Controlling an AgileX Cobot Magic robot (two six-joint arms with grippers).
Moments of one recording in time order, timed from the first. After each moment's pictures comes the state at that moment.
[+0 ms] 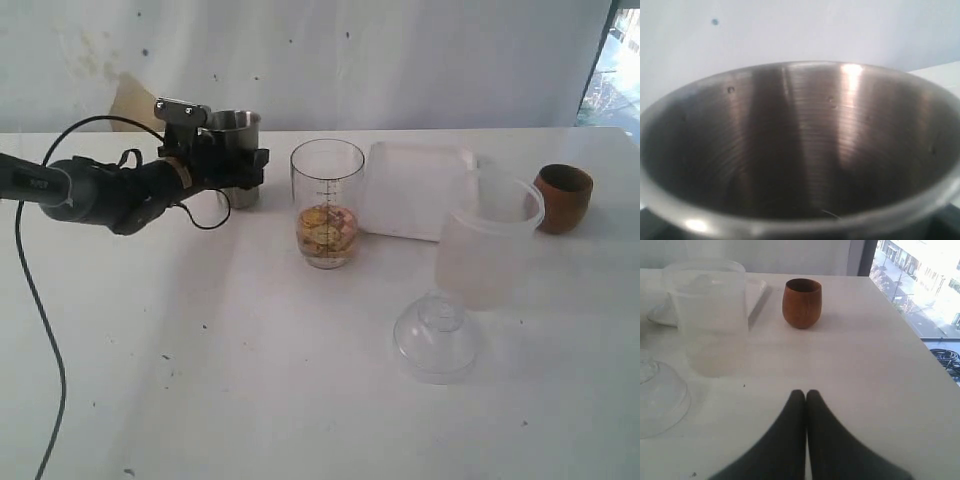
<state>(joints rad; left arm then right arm) -0.28 2.45 -1.61 0.51 -0.59 -0.47 -0.04 0.03 -0.01 -0.01 0.32 -0.08</state>
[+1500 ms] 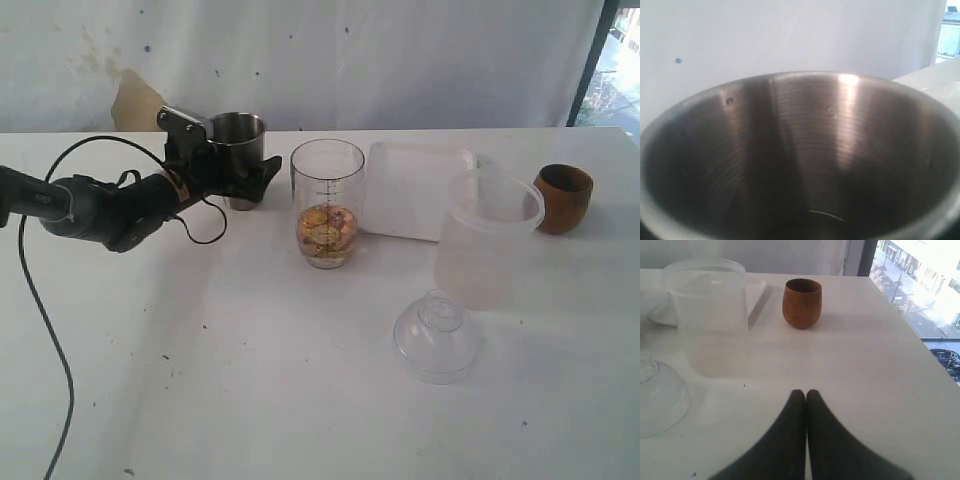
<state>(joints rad) -0.25 2.51 -1.61 0.57 -0.80 -0.35 -0.04 0.03 -0.01 -0.01 0.32 -0.08</state>
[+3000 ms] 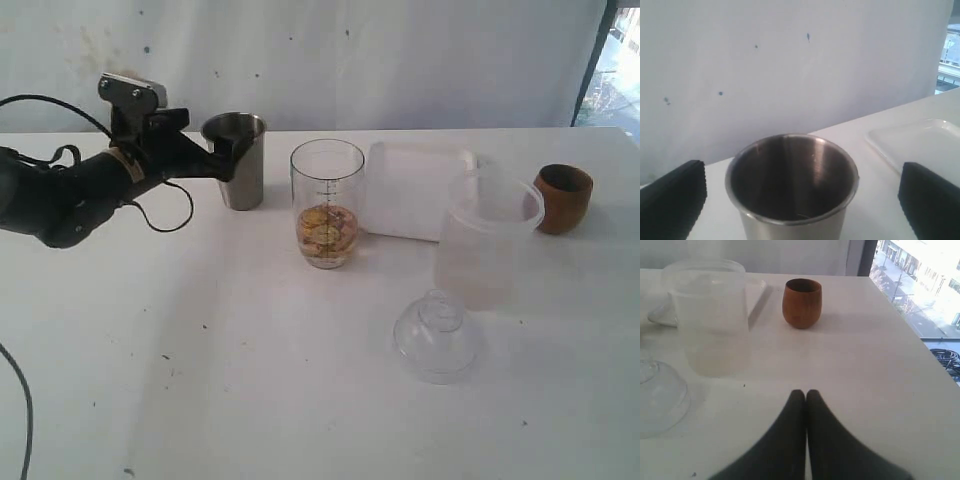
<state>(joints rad) -0.25 2.14 -1.19 0.44 -0.82 -0.31 -0.04 0.03 -0.01 -0.01 0.32 -0.08</state>
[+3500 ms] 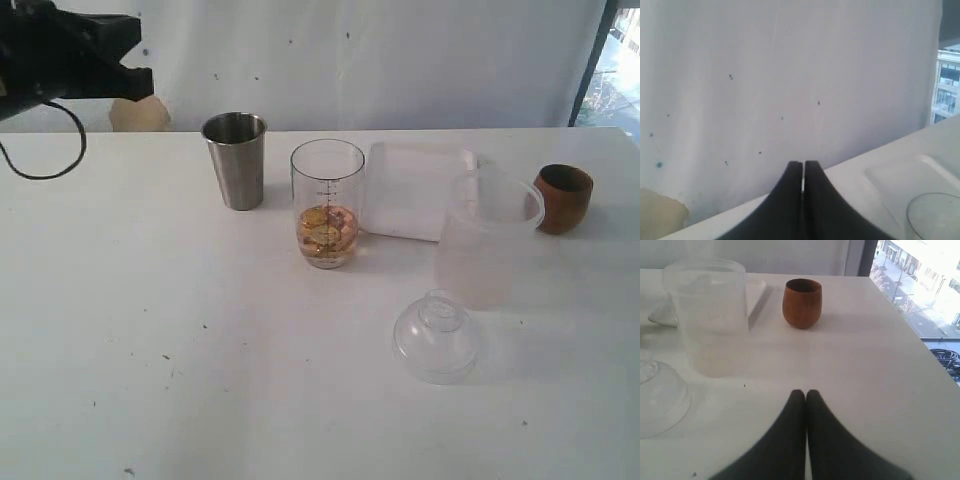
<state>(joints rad) -0.25 1.46 -0.90 0.56 -0.48 -0.41 -0.04 0.03 -0.01 -0.01 0.32 -0.08</state>
